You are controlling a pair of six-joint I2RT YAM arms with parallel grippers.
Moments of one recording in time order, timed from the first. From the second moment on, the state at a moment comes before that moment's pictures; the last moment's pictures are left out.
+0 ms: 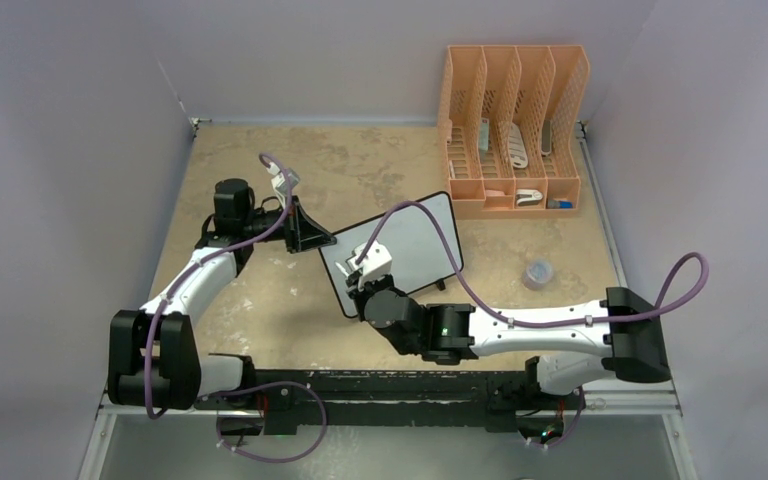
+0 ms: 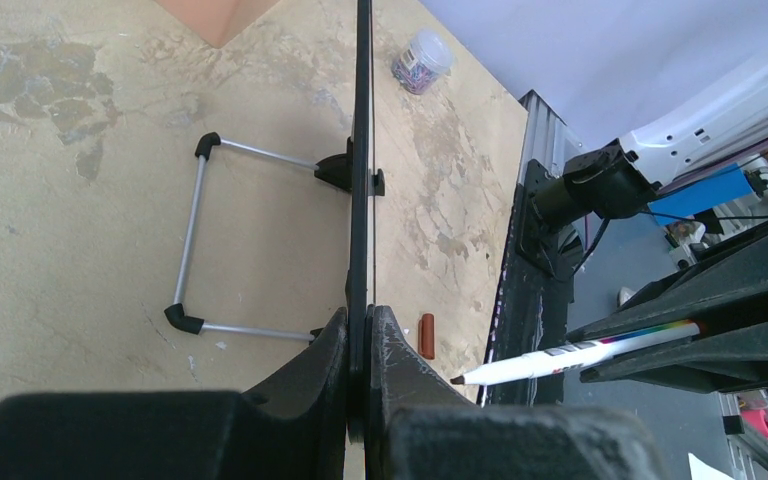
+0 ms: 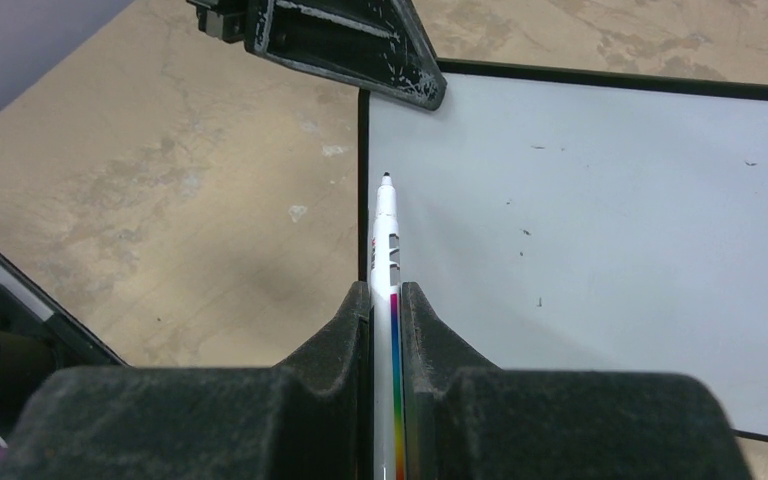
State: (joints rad) left arm -0.07 1.28 0.73 0.09 1.20 -0.18; right arm 1.43 1.38 0.95 0.06 0.77 0.32
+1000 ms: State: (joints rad) left arm -0.07 1.28 0.73 0.08 1.20 -0.17; right arm 1.43 1.51 1.06 0.03 0.82 0.33
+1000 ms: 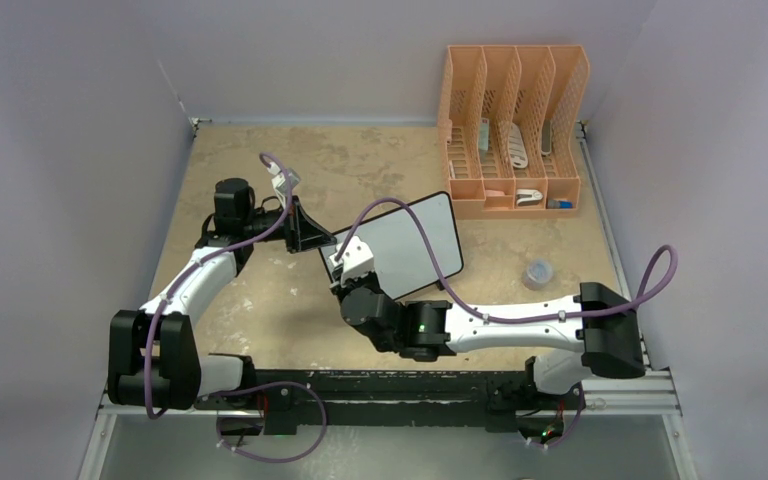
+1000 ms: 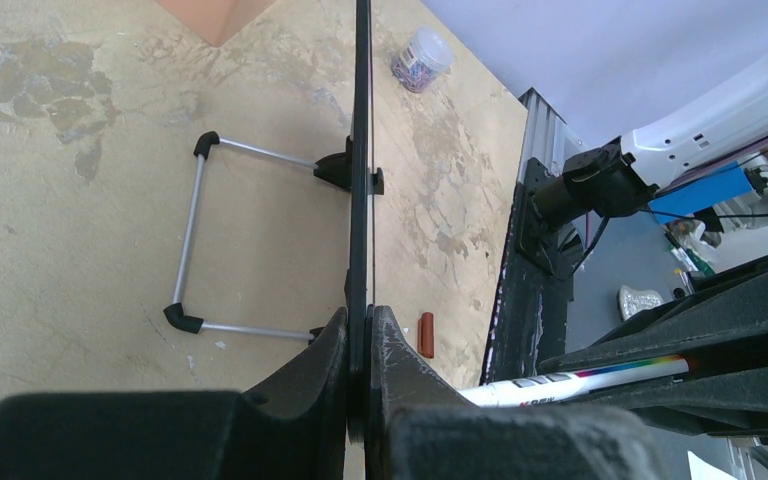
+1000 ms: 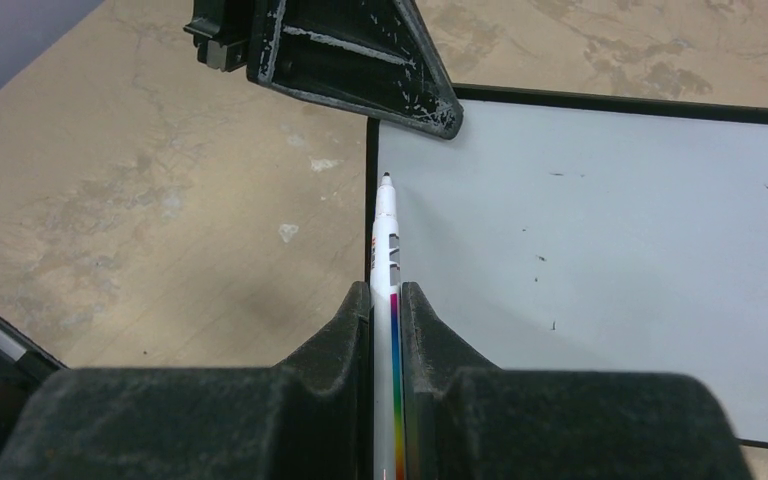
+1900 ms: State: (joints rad) left arm -0.08 1.28 0.74 0.08 1.20 -0.17; right arm 1.42 1.55 1.11 0.02 0.87 0.31
